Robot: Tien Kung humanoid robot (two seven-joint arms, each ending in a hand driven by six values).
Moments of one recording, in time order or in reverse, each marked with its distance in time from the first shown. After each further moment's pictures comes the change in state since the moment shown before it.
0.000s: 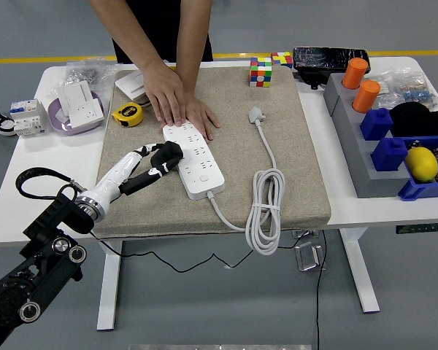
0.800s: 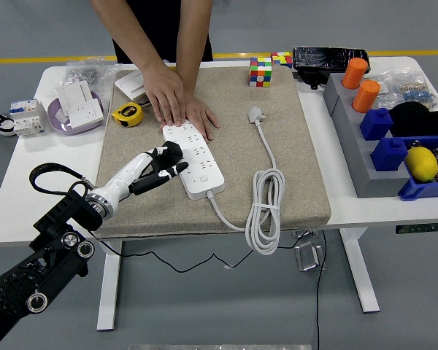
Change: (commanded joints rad) left arm -0.062 0.005 0.058 0.073 -0.026 0.004 -0.015; right arm 0.001 0.002 0.002 0.000 -0.001 0.001 -0.001
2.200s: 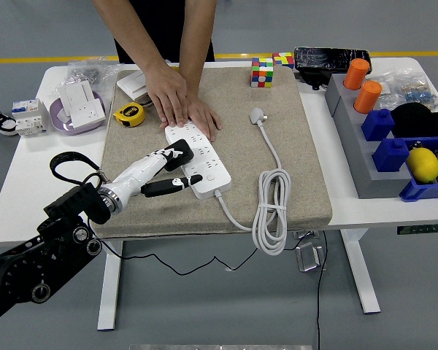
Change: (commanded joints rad) left arm -0.154 0.085 0.249 0.053 0.045 -0.001 -0.018; right arm 0.003 -0.004 -0.008 0.001 0.002 0.000 0.000
